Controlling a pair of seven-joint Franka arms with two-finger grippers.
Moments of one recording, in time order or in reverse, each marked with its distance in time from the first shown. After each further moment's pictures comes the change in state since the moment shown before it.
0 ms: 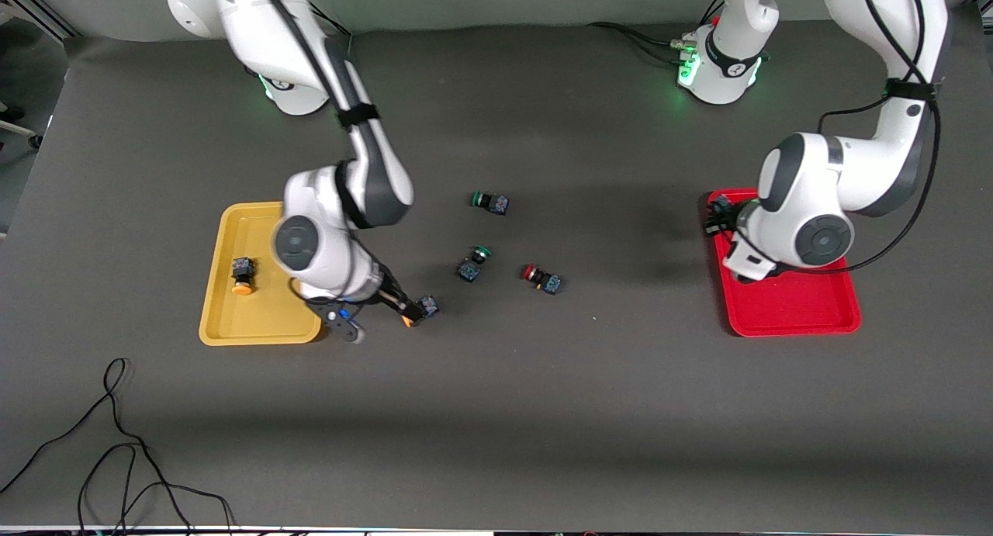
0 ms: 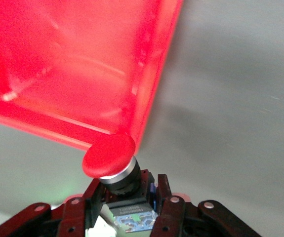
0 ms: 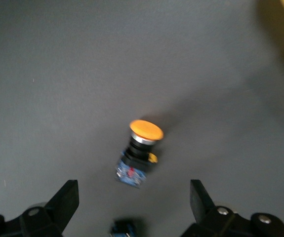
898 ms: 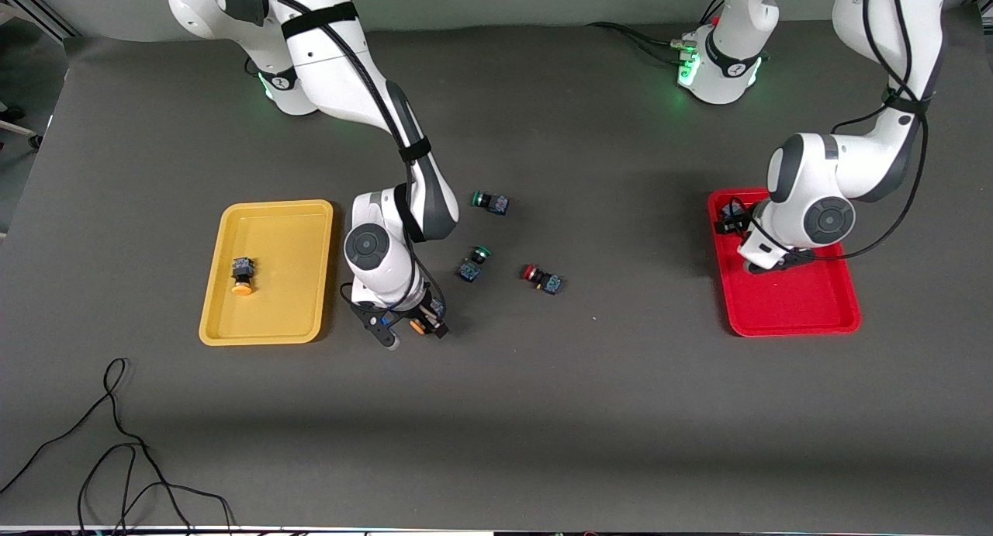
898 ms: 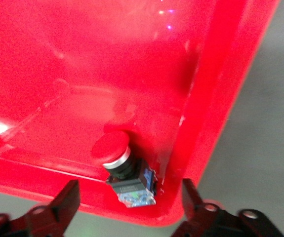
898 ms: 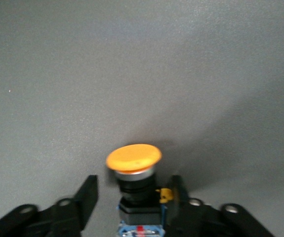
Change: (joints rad) left arm 0.085 0.028 -0.021 -0.142 0.068 0.248 0.106; right arm 0.015 0.171 0.056 0.040 0.052 0.215 0.082
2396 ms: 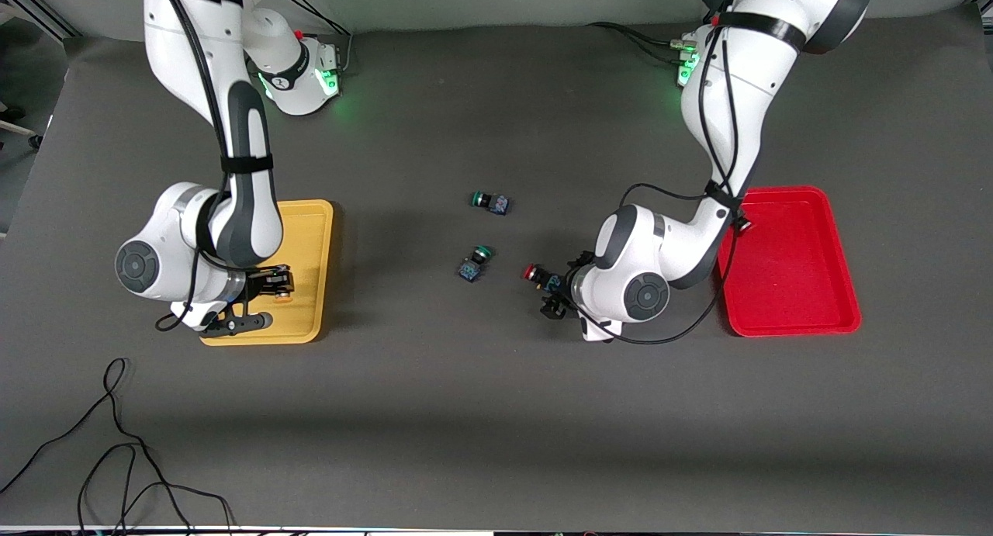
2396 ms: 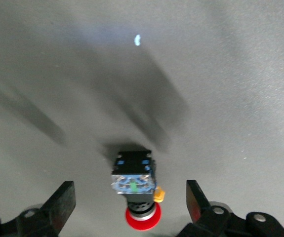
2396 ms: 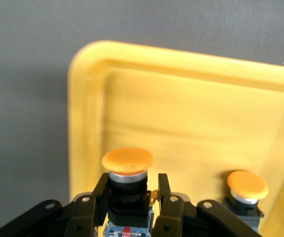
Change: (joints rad) left arm -0.372 0.544 -0.102 0.791 -0.440 0.002 -0.914; right arm -0.101 -0.194 -0.373 -0.283 -0.018 -0.405 -1.445
